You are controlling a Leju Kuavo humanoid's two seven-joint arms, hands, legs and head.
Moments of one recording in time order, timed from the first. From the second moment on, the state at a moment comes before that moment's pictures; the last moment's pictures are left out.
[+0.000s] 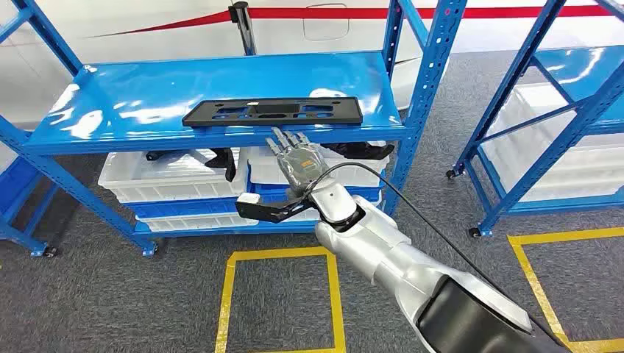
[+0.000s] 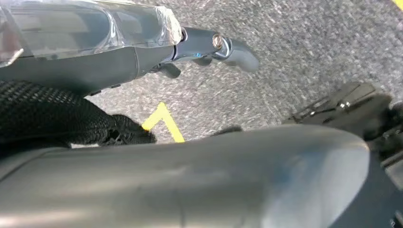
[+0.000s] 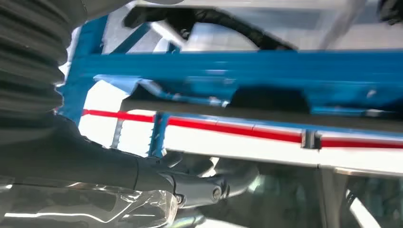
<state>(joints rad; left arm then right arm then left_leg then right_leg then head) -0.07 -0.01 -0.41 -0.21 -0.07 0.14 0.23 -0.97 0.20 1.02 -0.60 1.02 -0.30 0.17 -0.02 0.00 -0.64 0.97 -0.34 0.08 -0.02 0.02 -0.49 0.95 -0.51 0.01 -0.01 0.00</state>
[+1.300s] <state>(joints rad) -0.07 -0.01 -0.44 -0.21 -0.04 0.16 0.21 -0.93 0.27 1.07 -0.65 1.03 -0.30 0.14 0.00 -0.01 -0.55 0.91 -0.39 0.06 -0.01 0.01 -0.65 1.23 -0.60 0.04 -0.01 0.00</state>
